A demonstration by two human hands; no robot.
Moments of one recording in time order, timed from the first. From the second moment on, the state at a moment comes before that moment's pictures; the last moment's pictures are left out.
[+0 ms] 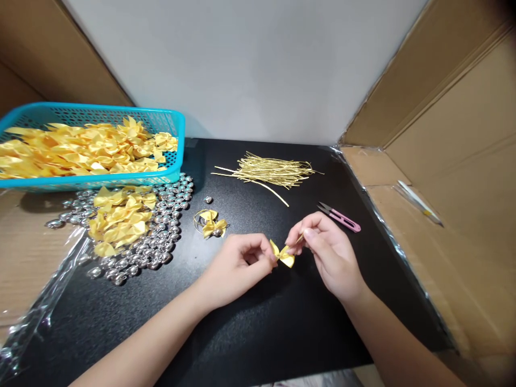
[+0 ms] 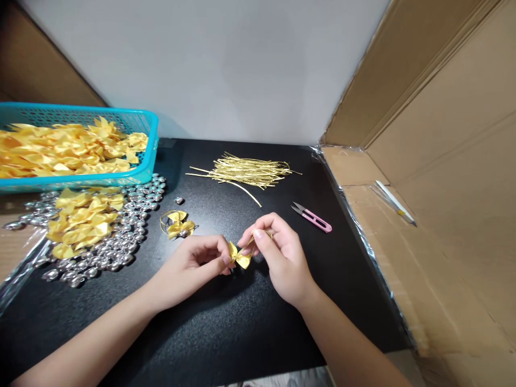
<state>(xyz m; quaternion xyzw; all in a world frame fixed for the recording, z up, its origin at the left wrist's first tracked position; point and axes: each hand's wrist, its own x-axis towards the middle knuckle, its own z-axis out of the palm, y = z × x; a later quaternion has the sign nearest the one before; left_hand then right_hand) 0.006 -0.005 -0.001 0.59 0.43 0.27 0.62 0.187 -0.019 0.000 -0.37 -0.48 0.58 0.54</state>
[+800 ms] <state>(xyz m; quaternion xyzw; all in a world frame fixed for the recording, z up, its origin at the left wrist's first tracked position) 0.004 -0.005 0.001 0.64 0.45 0.33 0.53 0.195 -0.019 0.001 -0.41 -0.63 0.27 0.60</state>
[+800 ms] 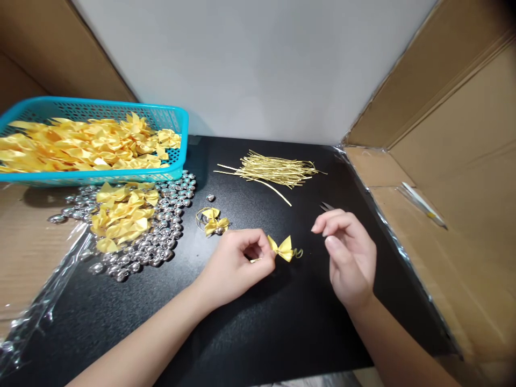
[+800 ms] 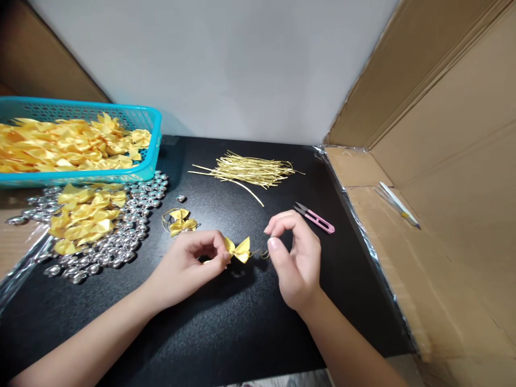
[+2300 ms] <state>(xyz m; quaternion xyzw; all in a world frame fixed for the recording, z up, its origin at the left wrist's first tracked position) 0.003 -0.004 0.002 0.64 0.45 0.34 0.52 0.180 -0.022 -0.004 -0.42 -0.80 0.15 0.39</state>
